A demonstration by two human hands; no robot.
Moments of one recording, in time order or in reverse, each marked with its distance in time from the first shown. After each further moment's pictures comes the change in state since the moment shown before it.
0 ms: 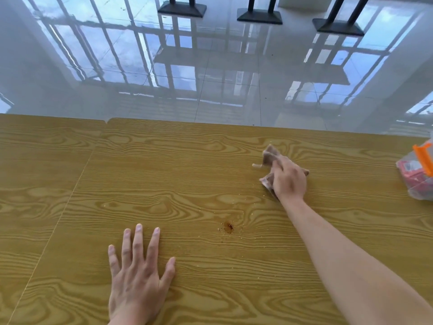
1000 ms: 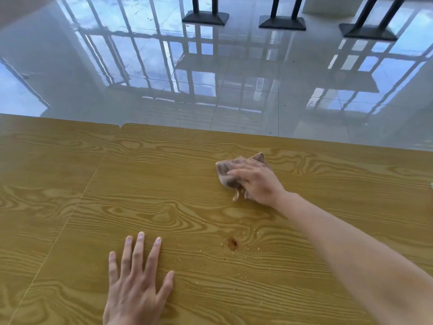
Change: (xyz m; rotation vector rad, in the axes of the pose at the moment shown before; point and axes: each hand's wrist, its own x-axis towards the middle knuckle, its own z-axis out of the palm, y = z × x) left_hand 0.003 0.006 -0.005 0.020 0.032 -0.008; right_hand 0.035 -0.037 0.048 -0.074 -0.551 -0.812
